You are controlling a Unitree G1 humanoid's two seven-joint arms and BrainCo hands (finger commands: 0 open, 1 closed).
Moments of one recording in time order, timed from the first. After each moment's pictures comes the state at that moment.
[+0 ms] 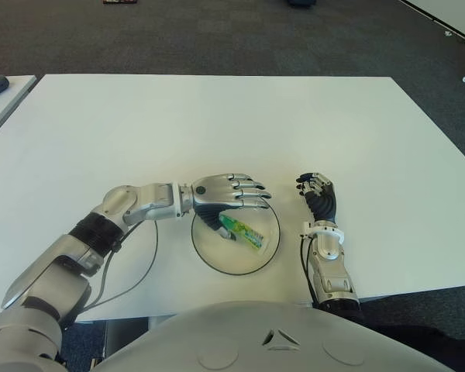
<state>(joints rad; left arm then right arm) -0.36 0.57 -0.57 0.30 0.99 -0.91 0.14 0.14 0.00 -0.02 0.19 -0.16 -0.20 -0.23</state>
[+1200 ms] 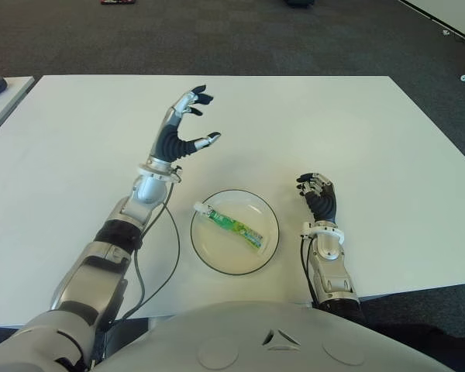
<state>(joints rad) -0.31 0.30 -0.17 0.64 0.17 -0.85 0.26 0.14 -0.01 -0.02 0.19 -0.16 -0.20 -0.23</state>
